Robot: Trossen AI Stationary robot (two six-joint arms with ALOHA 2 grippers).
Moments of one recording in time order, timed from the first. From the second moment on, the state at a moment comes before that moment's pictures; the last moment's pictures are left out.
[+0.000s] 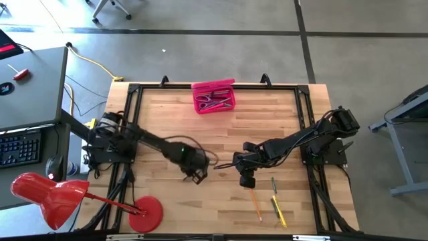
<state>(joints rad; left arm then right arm) -0.24 1.82 1.11 -0.68 0.03 -1.03 0.29 1.63 1.07 -0.55 0.07 0.46</state>
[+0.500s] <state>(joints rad) 0.16 1.82 1.38 -0.72 -0.10 -0.43 0.29 1.63 1.07 -0.60 0.07 0.36</state>
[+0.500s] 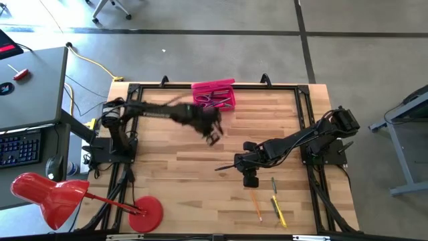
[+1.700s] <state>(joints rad) 0.42 2.04 1.50 -0.54 -0.46 0.29 0.33 1.63 1.07 -0.69 0.11 0.34</state>
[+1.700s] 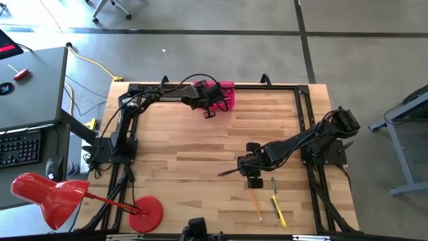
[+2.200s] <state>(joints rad) 0.32 2.05 1.65 -0.67 -0.48 0.19 0.30 1.63 1.07 -0.57 0.11 0.50</state>
